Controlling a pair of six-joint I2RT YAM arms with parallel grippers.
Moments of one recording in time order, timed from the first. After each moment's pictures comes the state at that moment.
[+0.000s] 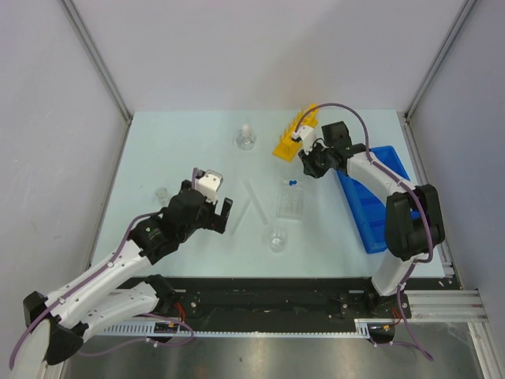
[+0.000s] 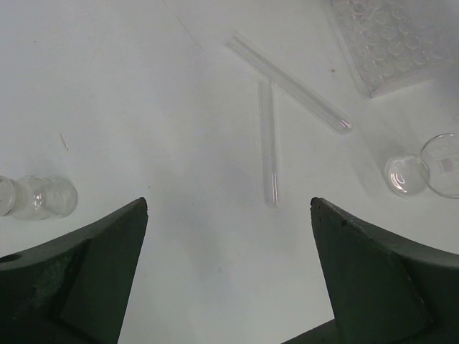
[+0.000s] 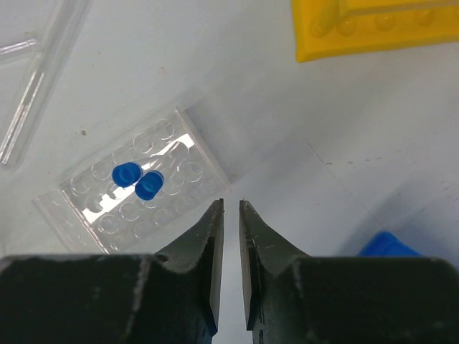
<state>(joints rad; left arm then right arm) -0.76 0.83 0.75 -0.48 -0.33 -0.12 0.32 1.75 1.31 -0.42 -0.35 -0.47</state>
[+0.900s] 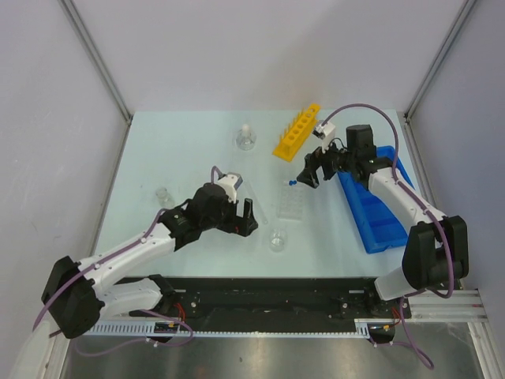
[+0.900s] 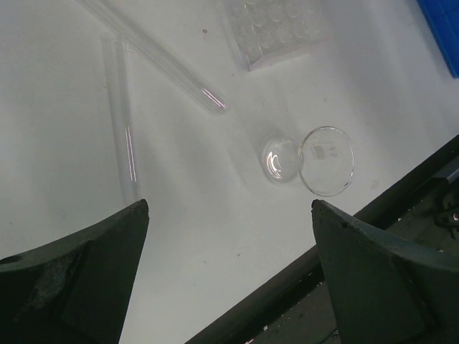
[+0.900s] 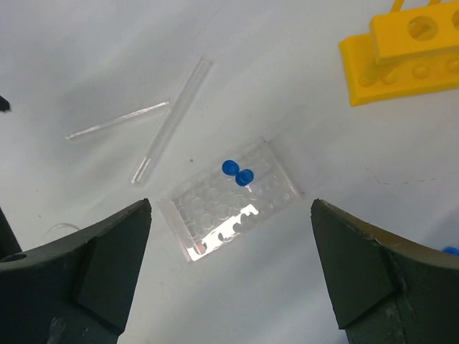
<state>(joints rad) -0.75 1.07 0.72 -0.31 0.03 -0.42 0.24 1.48 1.13 -0.30 -0.66 -0.28</state>
